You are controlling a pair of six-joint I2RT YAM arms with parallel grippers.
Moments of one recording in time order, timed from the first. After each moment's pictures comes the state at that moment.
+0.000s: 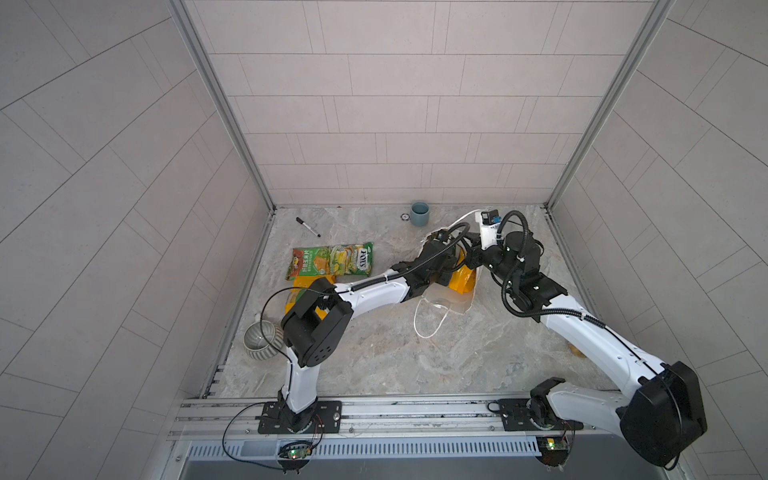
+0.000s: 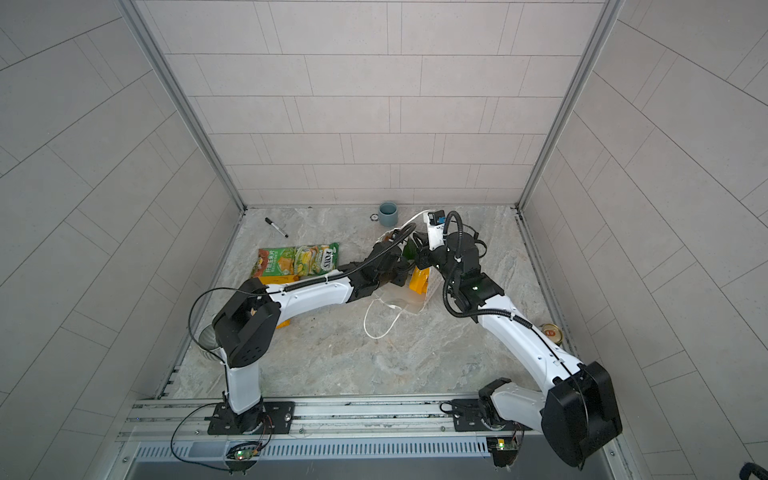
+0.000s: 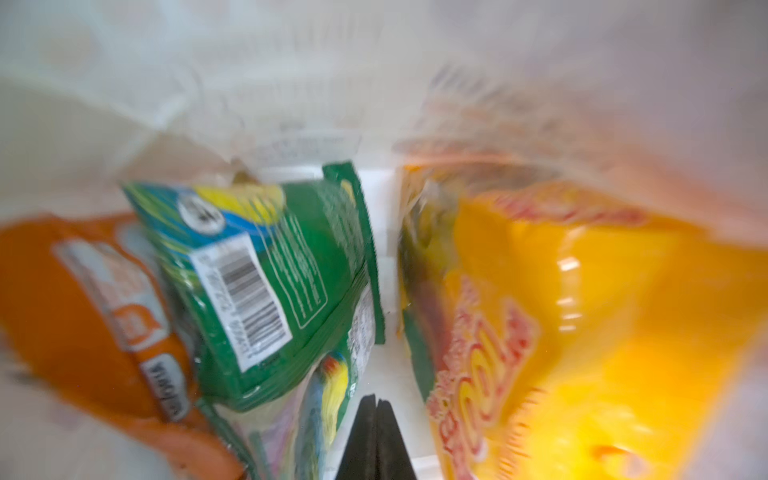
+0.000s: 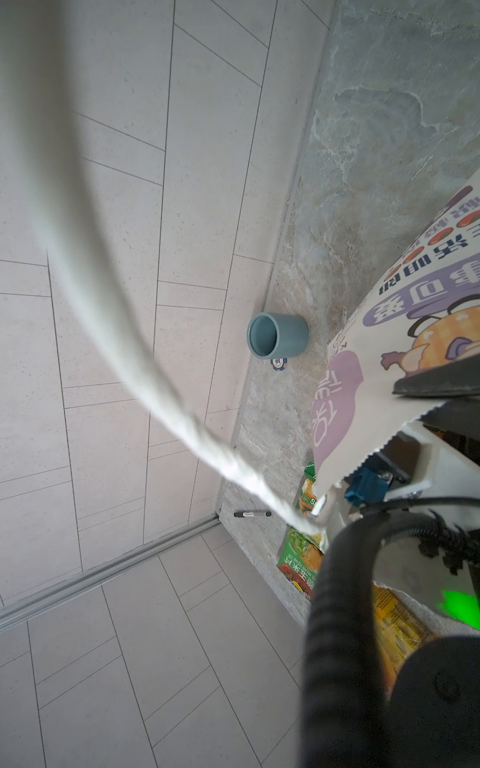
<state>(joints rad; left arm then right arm) -0.84 1.90 1.37 -0.08 -0.20 -0.30 0.38 1.18 0.88 0.11 -0.10 0.13</state>
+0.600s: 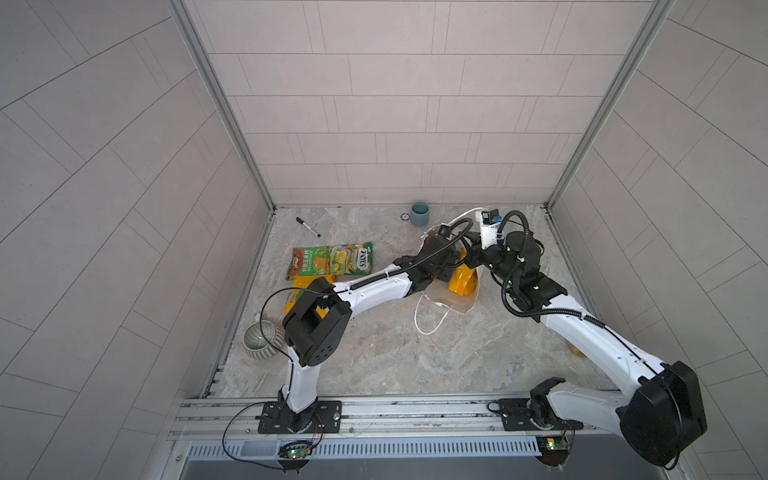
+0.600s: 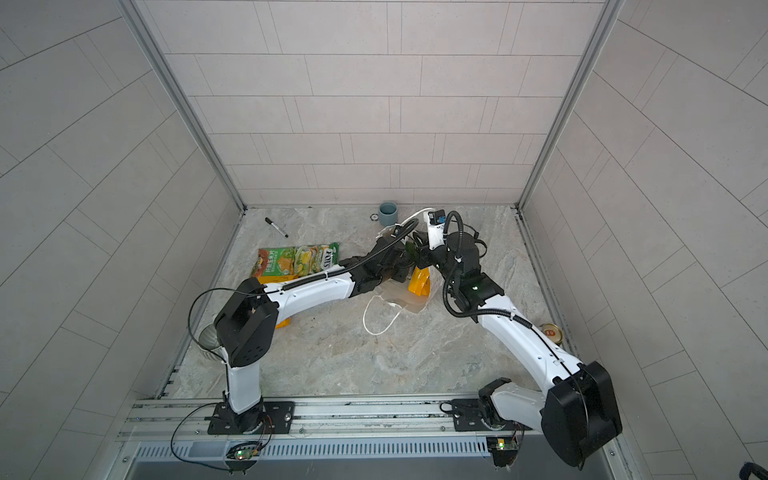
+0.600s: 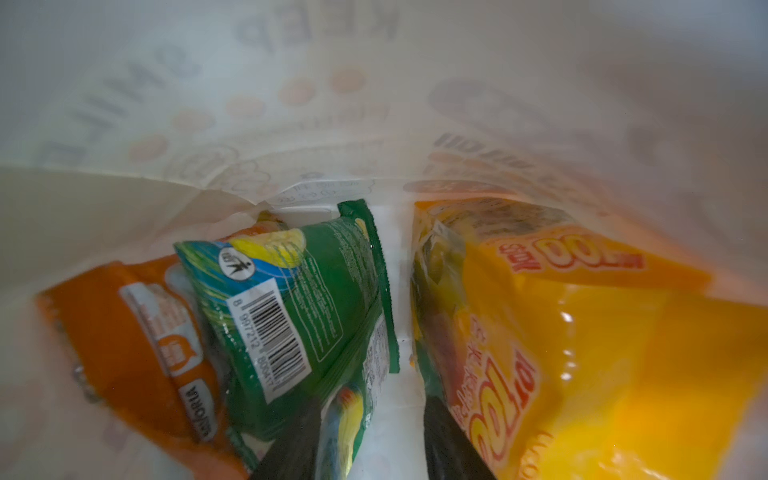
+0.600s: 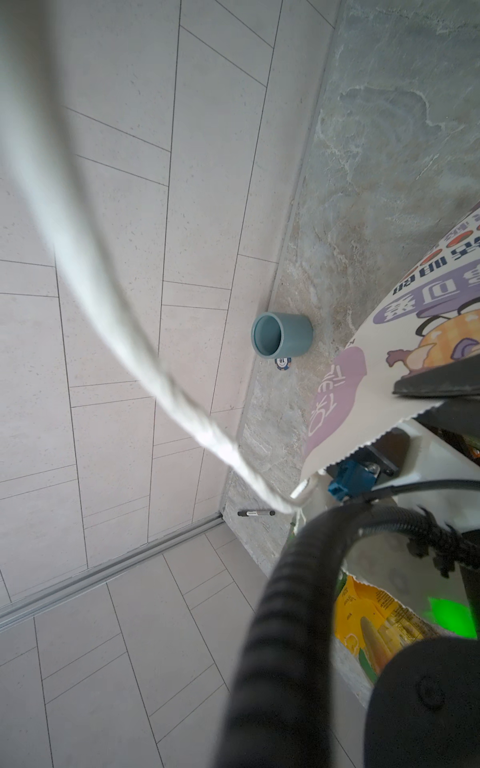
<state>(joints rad) -0.84 1.95 1.47 -0.21 -0.25 -0.29 0.38 1.18 0.88 0.13 -0.10 0.13</state>
